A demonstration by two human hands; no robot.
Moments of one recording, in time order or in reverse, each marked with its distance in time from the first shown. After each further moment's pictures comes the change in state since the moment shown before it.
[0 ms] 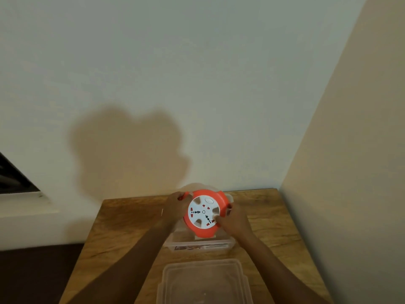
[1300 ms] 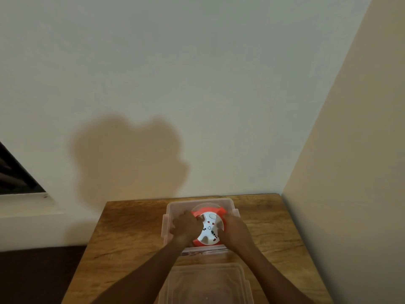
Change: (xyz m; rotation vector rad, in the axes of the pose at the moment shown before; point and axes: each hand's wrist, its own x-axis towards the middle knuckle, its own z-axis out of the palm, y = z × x) left_hand -0.021 -0.017 0.037 0.731 0.009 -0.087; right_hand -0.003 0.022 0.011 -0.468 -0.001 -0.274
